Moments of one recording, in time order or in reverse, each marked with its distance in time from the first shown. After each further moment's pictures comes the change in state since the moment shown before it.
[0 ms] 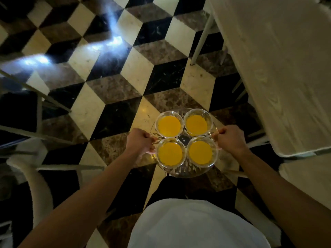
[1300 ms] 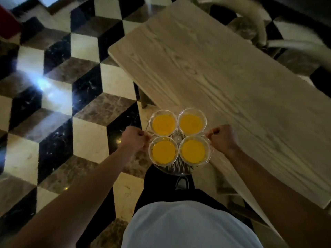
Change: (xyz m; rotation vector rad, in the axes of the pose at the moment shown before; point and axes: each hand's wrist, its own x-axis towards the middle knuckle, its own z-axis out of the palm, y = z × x) left_hand 0.326 0.476 0.167 0.492 -0.267 0.291; right_hand 0.381 -0.043 -0.212 0.248 0.283 0.388
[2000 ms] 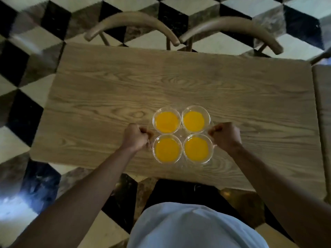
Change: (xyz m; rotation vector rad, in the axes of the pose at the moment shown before) left_hand 0.179 0.255 0.077 0.392 -0.443 0.432; right_hand 0.096 0.007 -0.050 0.389 0.406 0.561
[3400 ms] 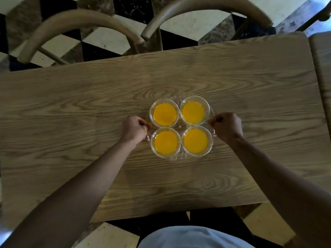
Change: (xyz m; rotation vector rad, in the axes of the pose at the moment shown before) left_hand 0.150 0.095 0.059 0.164 -0.130 0.014; right_hand 0.122 0.007 -0.008 0.093 0.104 0.183
